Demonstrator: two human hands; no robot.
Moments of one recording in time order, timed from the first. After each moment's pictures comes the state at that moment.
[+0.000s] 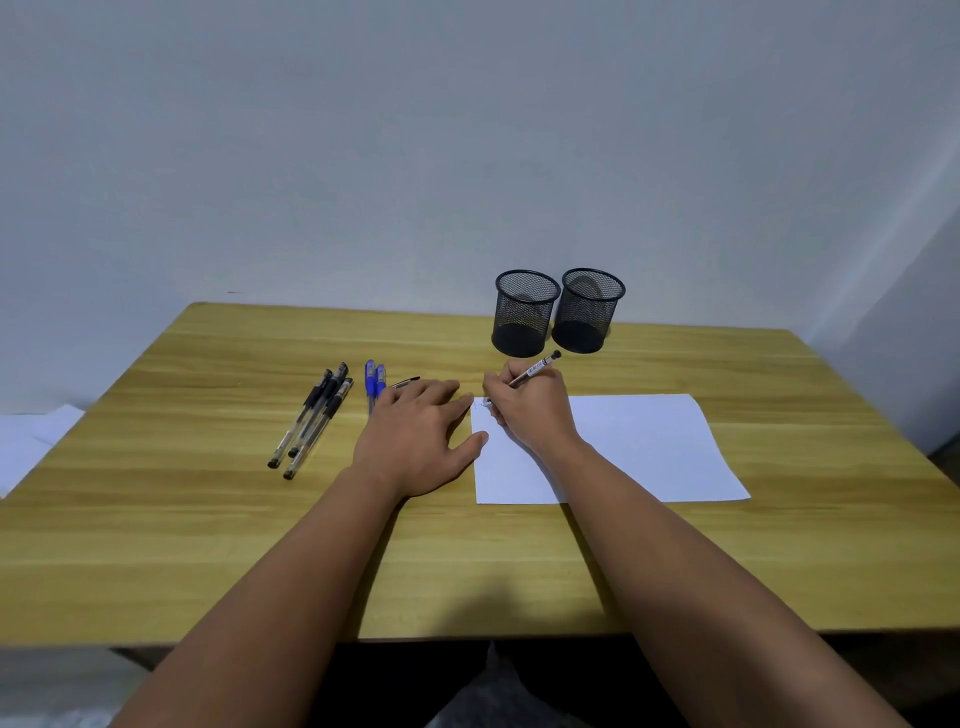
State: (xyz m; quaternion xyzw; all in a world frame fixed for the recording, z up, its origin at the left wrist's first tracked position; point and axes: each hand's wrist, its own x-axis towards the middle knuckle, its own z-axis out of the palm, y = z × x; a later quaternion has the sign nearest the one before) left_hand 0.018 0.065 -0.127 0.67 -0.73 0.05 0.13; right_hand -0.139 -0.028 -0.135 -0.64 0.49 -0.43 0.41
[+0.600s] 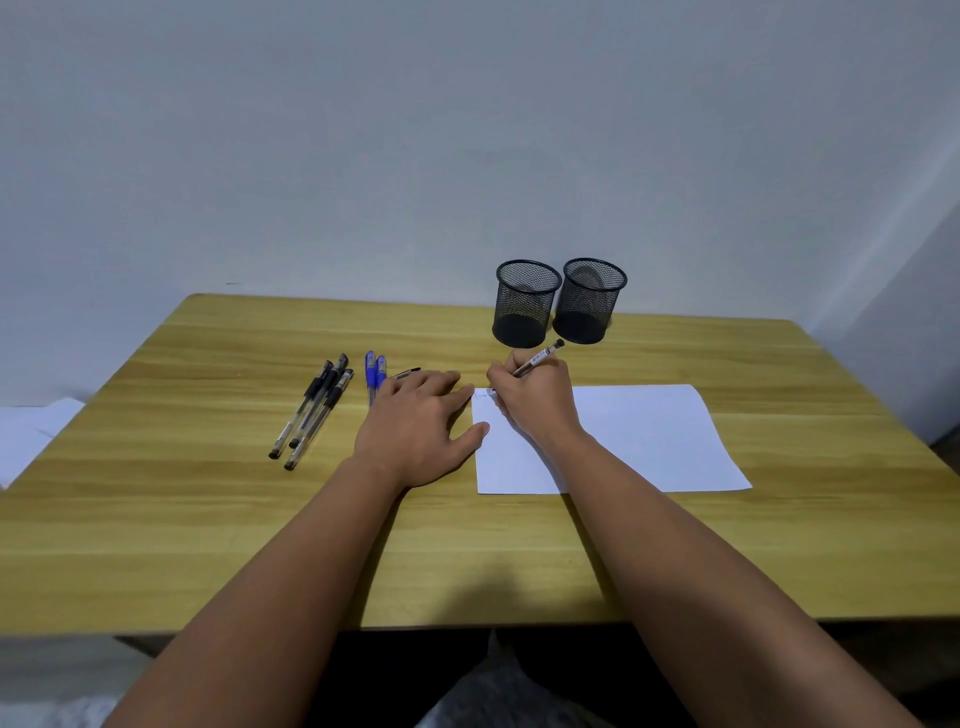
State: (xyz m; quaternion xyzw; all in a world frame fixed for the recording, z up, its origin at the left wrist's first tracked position) left_hand 0.018 0.066 -0.128 0.67 -0.73 0.06 0.13; right_hand -0.139 -0.027 -0.134 -0.63 0.49 -0.44 0.41
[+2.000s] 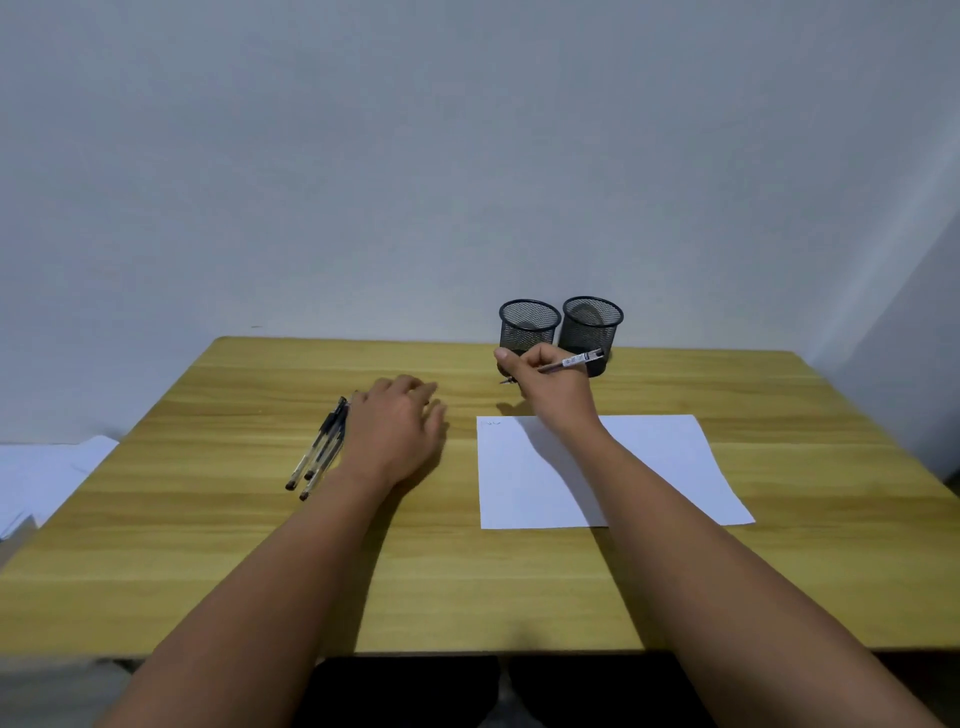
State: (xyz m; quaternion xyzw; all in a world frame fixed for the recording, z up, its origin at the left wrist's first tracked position) left_hand 0.045 0.059 -0.103 0.73 -0.65 0.08 0.18; right_hand -0.150 -0.019 -0.070 -0.60 0.43 -0.49 0.47
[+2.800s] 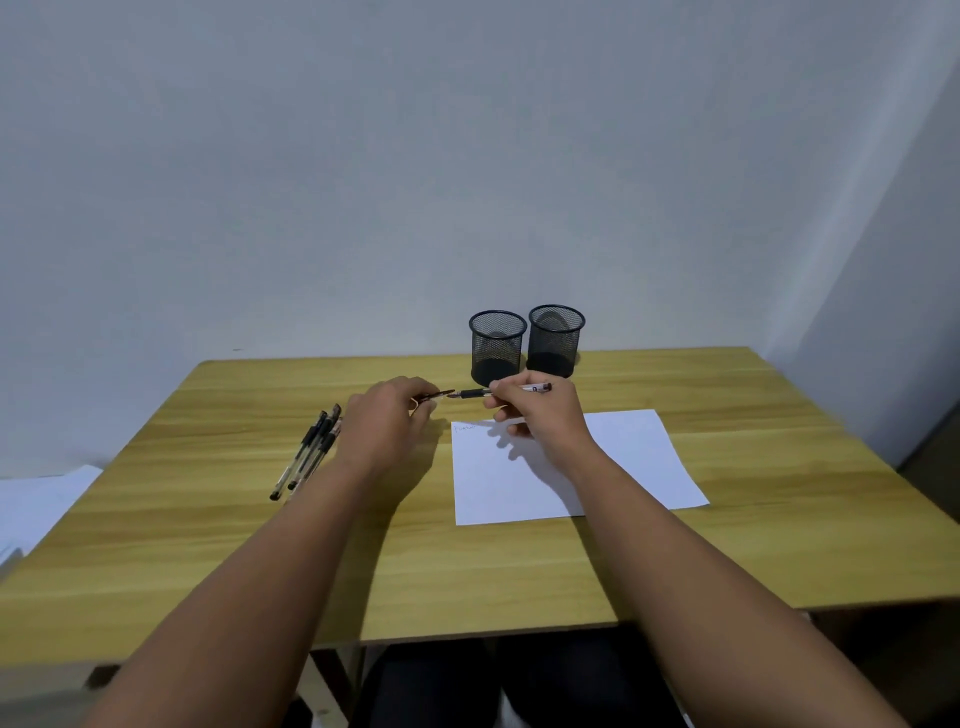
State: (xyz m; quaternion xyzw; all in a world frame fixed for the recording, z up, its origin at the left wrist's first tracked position) left_hand 0.023 0.061 -0.075 0.69 -0.65 -0.01 0.32; right_hand -0.189 0.016 -0.062 -0.54 0.43 -0.46 0.56
